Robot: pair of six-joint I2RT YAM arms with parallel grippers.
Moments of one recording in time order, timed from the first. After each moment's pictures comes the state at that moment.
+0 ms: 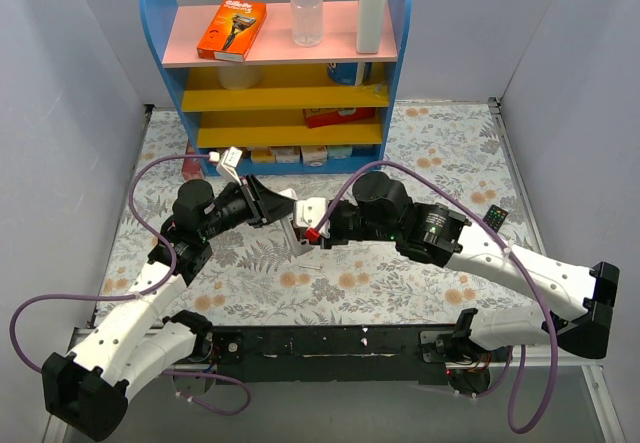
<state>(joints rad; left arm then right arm) -0.44 0.85 0.69 0.03 0.52 -0.91 1.13 1.22 1.22 -0.39 -0.22 -0.59</state>
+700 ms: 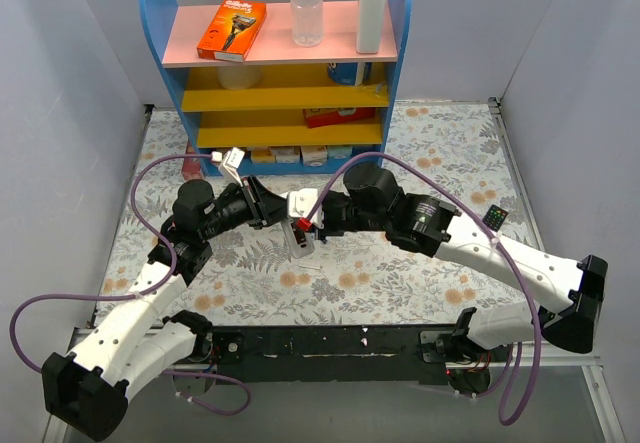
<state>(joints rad) -0.44 0.85 0.69 0.03 0.57 -0.89 1.10 1.29 1.29 -0.41 -0.25 -0.62</state>
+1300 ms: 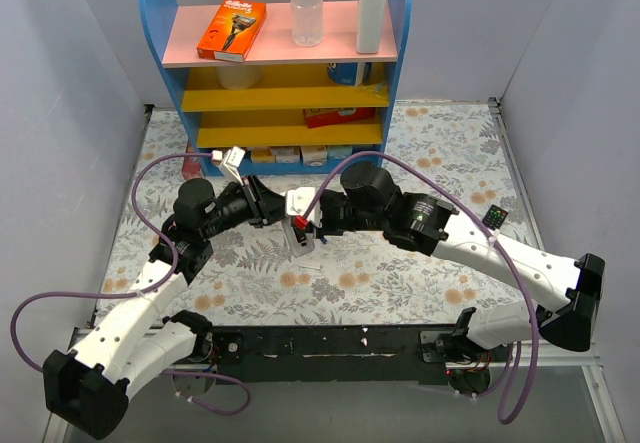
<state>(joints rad) -0.44 0.86 0.69 0.05 0.57 -0.88 1.09 1.31 1.30 -0.44 -0.22 -0.61</state>
